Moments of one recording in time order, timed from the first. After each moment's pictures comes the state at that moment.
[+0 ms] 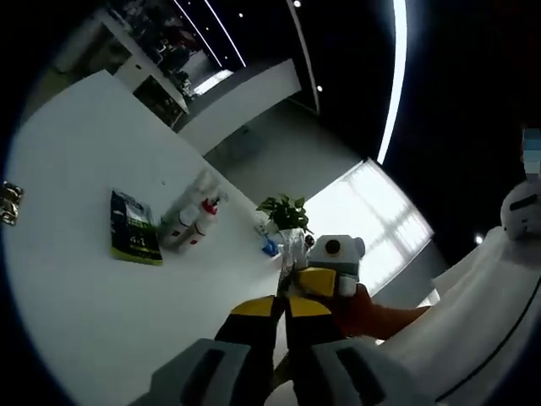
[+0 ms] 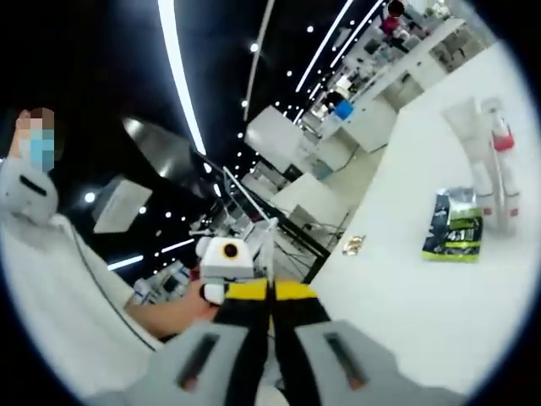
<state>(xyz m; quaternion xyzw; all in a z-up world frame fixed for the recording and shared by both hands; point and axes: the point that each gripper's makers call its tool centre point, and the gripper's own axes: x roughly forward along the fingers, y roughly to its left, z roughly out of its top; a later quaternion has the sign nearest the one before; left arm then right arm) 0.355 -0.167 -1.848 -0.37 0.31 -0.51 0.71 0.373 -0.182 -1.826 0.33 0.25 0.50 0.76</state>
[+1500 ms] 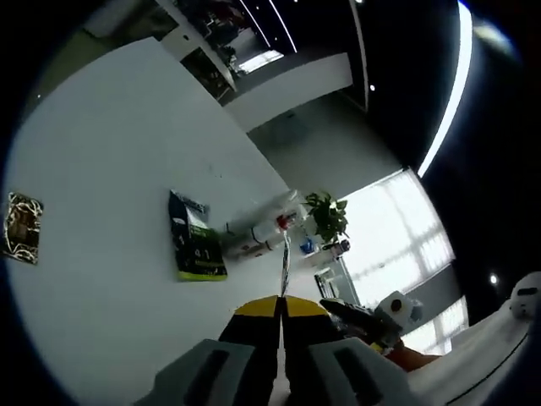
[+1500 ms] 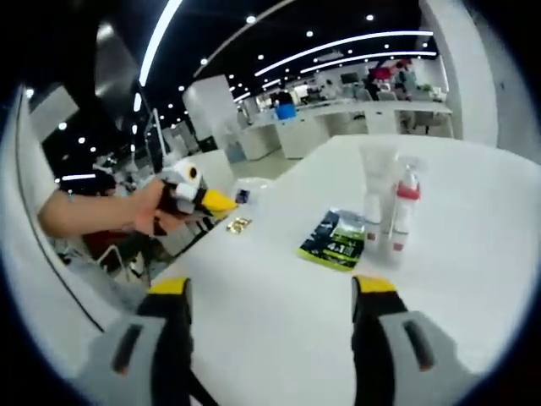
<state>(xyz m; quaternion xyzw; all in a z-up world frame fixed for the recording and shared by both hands) 0.465 -0.132 -1.905 -0.38 0.42 -0.44 0.69 0.386 -0.259 -1.896 0.07 0.28 0.32 0.90</state>
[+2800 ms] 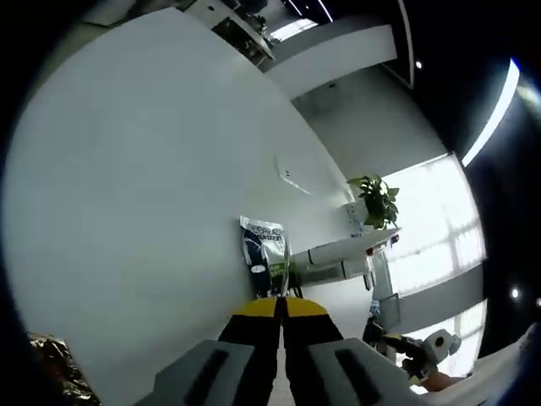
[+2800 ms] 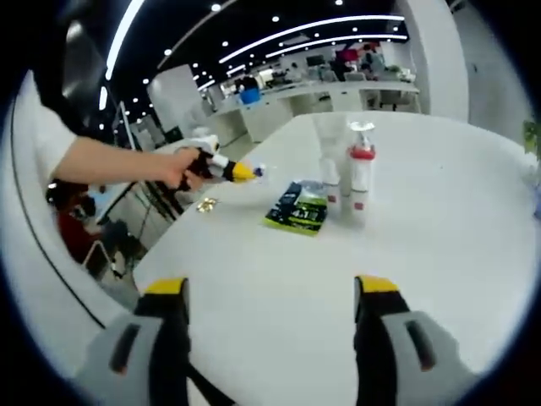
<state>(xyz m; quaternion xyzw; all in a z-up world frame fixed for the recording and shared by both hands) 0.577 -0.132 -1.989 -0.32 0.53 -0.39 0.68 0.366 -0.296 -1.922 0.07 0.34 0.25 0.91</state>
